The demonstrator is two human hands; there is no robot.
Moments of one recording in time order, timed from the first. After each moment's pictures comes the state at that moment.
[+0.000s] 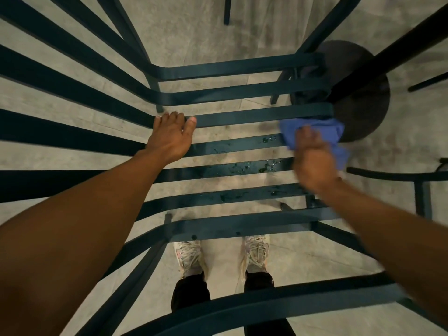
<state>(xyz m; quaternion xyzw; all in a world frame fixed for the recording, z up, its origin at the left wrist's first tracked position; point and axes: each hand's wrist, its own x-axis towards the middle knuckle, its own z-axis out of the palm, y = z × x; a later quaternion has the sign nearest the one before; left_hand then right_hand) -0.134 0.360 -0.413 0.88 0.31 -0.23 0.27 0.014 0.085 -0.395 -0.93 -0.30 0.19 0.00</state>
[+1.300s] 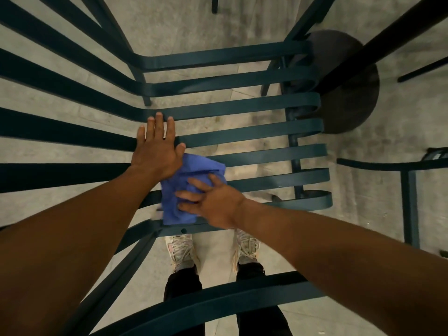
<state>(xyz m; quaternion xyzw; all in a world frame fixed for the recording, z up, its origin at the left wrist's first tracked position) -0.166 0.330 -0.438 0.92 0.27 -0.25 0.12 -0.124 0.142 -0.429 -0.62 -0.73 0.26 -0.12</state>
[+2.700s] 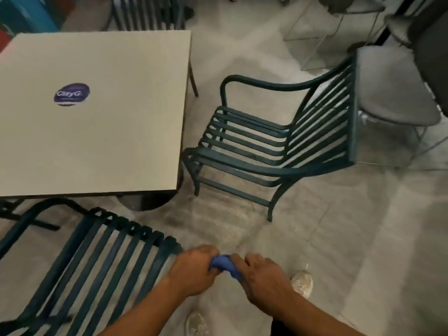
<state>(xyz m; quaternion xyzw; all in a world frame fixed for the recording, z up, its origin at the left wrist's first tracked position) -0.147 -0.105 -0.109 0.88 -0.36 -0.30 0.12 -0.257 -0.274 -0.101 -0.97 -0.03 0.16 0.15</state>
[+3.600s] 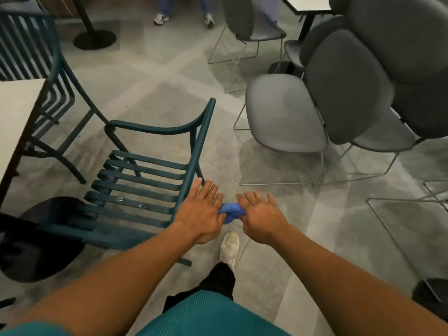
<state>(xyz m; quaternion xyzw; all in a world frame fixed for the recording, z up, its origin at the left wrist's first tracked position) -0.116 -0.653 -0.008 0.84 -0.52 -0.10 -0.14 -0.222 -0.794 -0.024 -0.98 0.14 0.14 0.08</state>
